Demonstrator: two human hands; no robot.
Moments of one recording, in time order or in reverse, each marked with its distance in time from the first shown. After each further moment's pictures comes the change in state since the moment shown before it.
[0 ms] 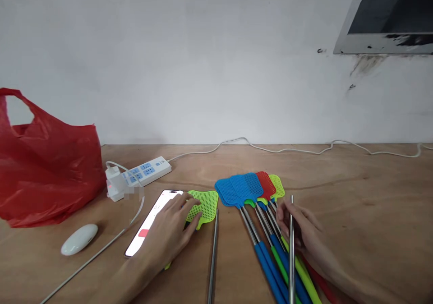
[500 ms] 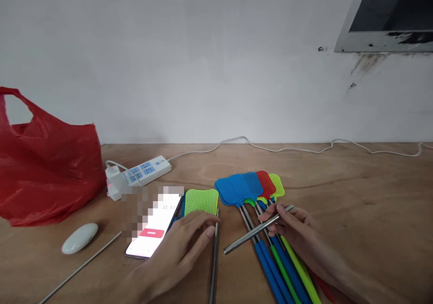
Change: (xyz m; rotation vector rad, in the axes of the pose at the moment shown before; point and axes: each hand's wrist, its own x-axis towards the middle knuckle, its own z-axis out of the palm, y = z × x) left_hand -0.011 0.031 -0.017 -0.580 -0.209 0.025; right_hand -0.006 -0.007 0.001 0.209 -0.210 -0.001
